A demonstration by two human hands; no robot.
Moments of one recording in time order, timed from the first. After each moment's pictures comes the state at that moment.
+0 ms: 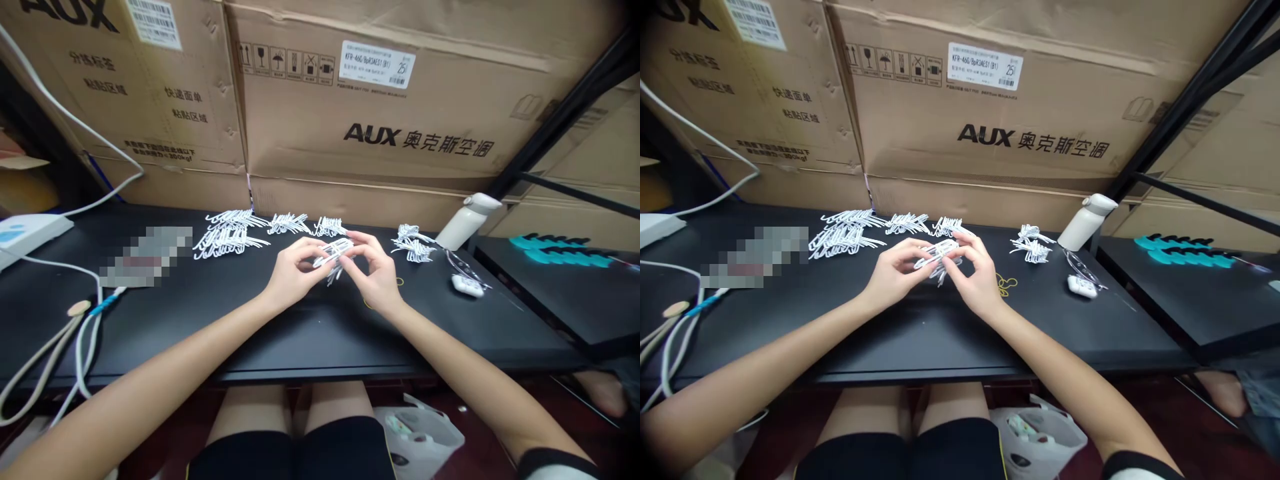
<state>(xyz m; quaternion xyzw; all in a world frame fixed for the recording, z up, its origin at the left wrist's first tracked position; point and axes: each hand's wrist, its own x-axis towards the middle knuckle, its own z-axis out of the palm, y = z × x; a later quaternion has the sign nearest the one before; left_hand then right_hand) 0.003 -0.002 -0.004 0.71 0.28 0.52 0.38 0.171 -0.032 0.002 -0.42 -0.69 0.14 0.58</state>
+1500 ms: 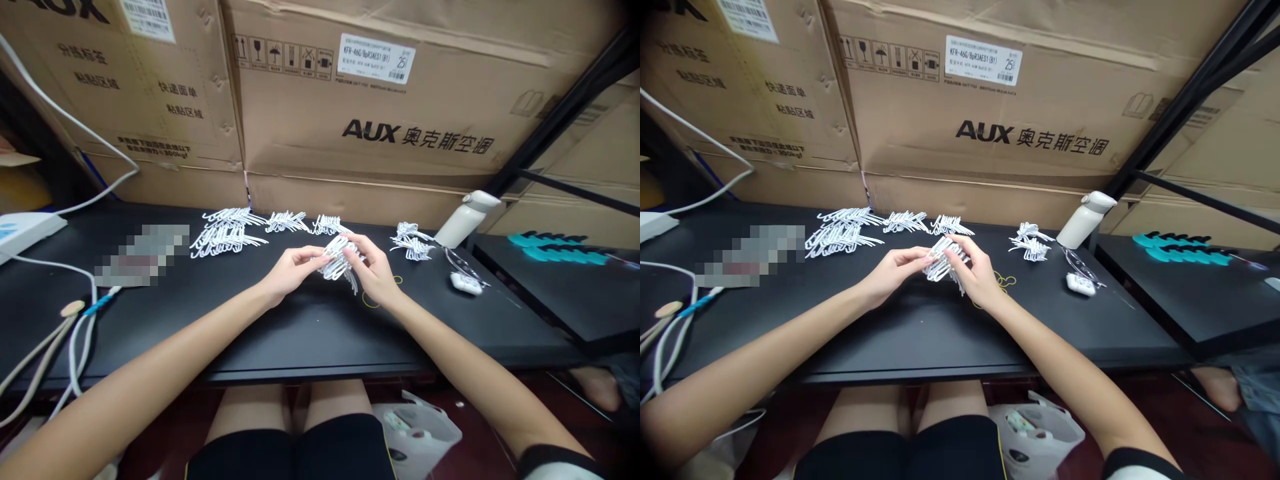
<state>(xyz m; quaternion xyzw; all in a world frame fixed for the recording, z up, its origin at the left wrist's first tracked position) 0.000 0.005 0.002 0.63 0.29 0.42 0.59 0.182 -0.023 0.001 -0.42 -0.69 0.25 0.53</state>
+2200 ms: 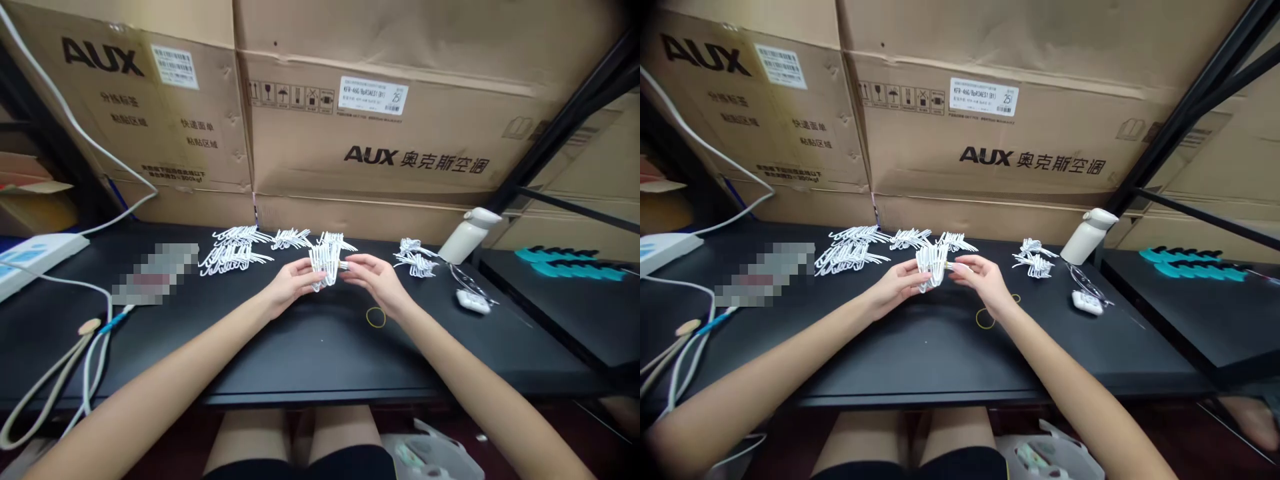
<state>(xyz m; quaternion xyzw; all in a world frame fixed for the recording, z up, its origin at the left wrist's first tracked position) -0.011 0.019 -0.003 0.51 0.29 0.40 0.71 0.185 -0.013 0.009 -0.42 -0.49 0.53 0.55</state>
